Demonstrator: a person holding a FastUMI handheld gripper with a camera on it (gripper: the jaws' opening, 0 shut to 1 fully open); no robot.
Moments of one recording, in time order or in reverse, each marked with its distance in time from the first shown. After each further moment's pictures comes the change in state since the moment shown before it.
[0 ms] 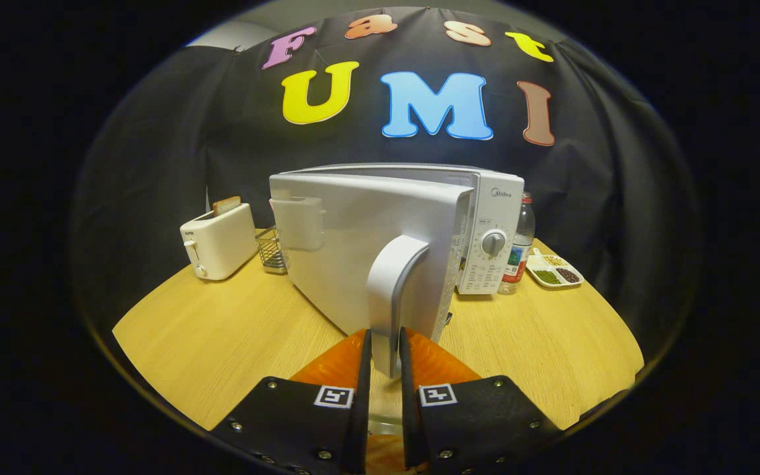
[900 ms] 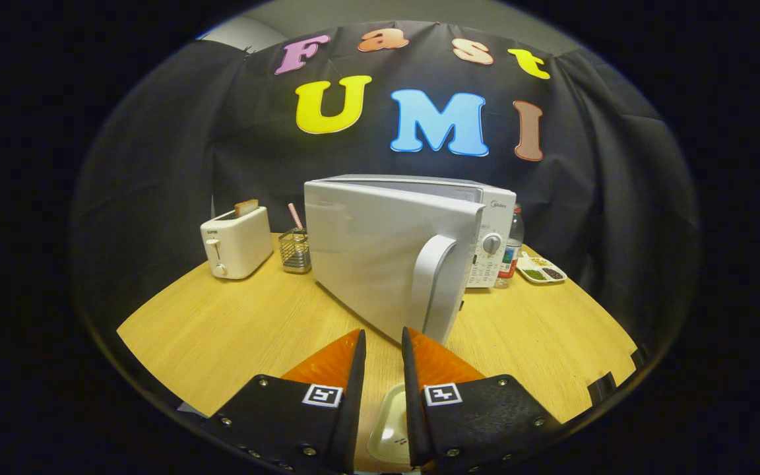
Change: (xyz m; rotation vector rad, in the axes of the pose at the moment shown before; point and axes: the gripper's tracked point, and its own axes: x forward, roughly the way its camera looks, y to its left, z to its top) arm -0.050 0.043 -0.003 -0.014 -0.054 -0.075
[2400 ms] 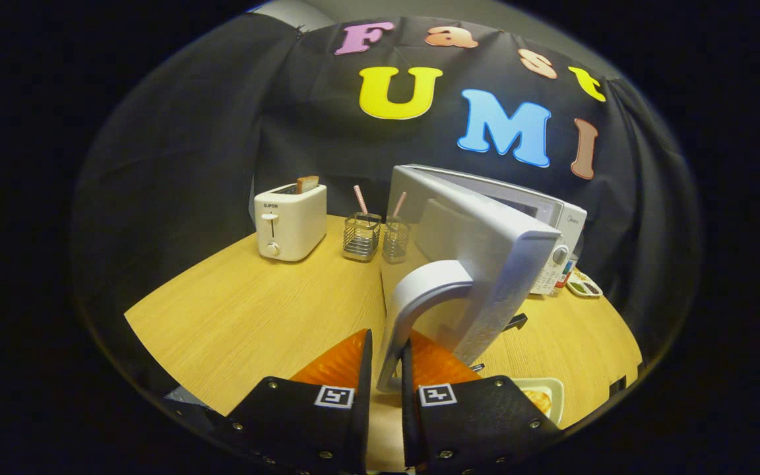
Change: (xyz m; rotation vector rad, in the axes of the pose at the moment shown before) arm -0.003 0.149 -0.015 -0.158 0.050 0.113
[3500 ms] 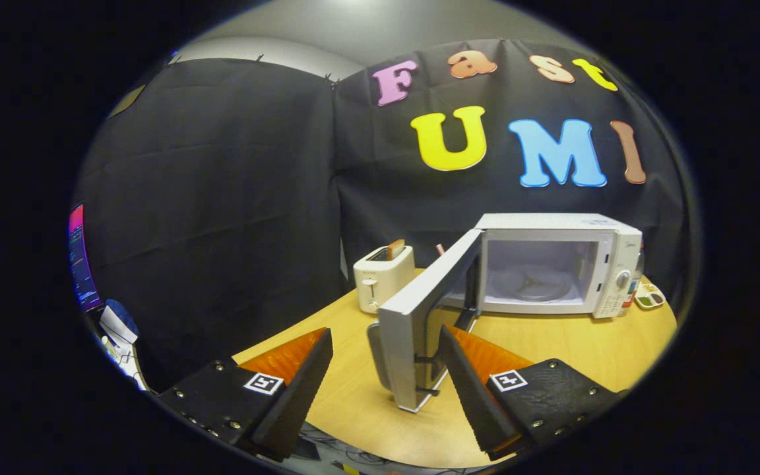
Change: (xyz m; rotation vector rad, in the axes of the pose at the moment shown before) arm -0.091 0.013 0.077 0.141 -0.239 0.373
